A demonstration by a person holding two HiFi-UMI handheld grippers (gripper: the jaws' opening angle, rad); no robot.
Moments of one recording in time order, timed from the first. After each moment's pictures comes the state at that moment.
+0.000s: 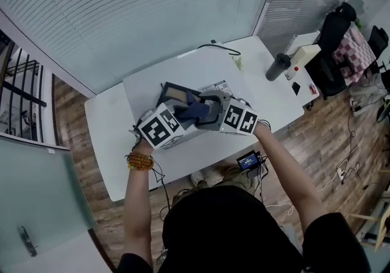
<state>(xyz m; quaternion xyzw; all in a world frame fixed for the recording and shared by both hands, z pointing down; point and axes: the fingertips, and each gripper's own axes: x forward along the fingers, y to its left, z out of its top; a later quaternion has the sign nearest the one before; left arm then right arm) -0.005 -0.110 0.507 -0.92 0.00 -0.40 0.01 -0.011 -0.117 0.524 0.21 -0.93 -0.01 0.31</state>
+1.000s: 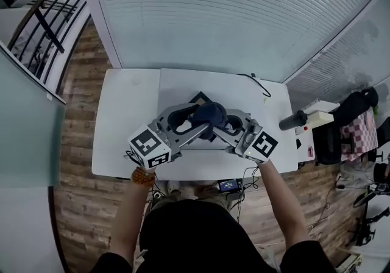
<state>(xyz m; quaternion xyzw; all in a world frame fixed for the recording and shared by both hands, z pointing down) -0.076 -0.136 0.372 -0.97 0.21 0.09 -0.09 -0.060 -0.123 0.384 0.15 -0.99 -0.08 0.04</state>
